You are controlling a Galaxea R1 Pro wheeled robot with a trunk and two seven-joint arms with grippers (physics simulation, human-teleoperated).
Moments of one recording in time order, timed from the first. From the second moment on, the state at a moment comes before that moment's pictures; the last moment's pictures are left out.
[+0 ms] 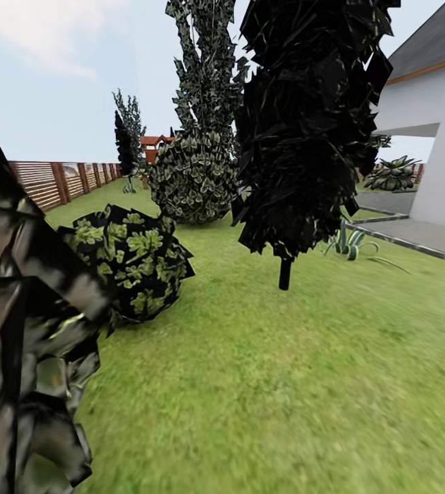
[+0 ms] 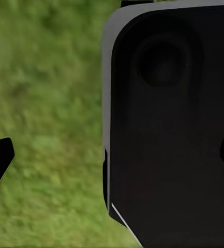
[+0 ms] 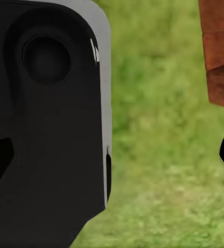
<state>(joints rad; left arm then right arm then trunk) 0.01 0.06 0.01 -0.04 0.00 0.01 0.00 -0.06 -0.08 0.01 0.07 -0.01 0.00 -0.01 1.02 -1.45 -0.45</state>
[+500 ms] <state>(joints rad) 0.01 0.06 0.01 -0.04 0.00 0.01 0.00 -0.06 -0.08 0.01 0.07 -0.01 0.00 -0.01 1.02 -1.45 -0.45</state>
